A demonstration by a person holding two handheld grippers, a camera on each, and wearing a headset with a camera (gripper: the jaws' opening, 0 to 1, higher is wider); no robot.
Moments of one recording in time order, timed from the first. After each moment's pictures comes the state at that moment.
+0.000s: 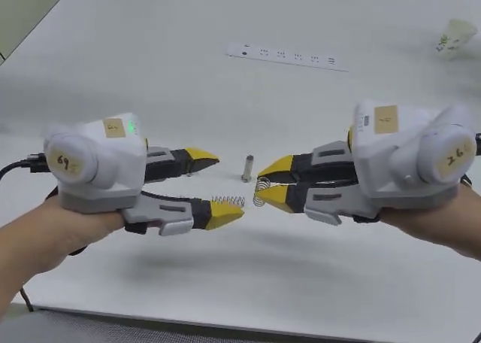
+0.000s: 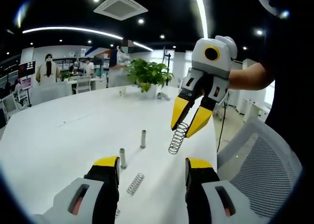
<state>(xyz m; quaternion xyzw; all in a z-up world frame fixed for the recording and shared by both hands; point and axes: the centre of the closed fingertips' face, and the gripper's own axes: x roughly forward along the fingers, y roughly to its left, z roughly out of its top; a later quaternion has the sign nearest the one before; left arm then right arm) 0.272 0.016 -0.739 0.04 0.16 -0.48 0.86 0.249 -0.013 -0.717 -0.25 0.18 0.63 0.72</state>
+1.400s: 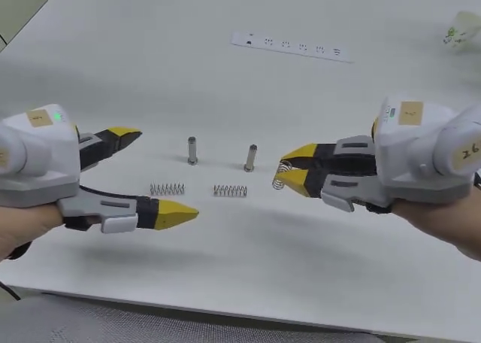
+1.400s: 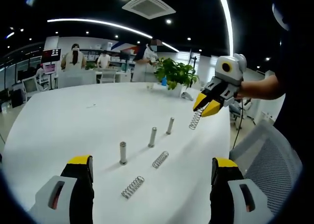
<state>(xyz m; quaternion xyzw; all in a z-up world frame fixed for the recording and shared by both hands) 0.273 0.086 -0.759 0.00 0.19 -0.39 0.90 0.274 -0.038 -0.729 -0.22 0.19 0.58 0.76</state>
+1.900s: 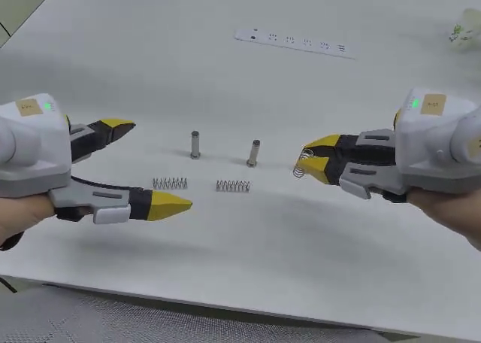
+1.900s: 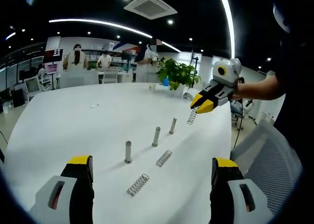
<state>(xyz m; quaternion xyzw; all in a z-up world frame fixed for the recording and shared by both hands) 0.275 0.097 -0.756 0.00 0.19 -0.39 0.90 0.300 -0.064 -0.734 -0.21 0.20 0.54 0.79</state>
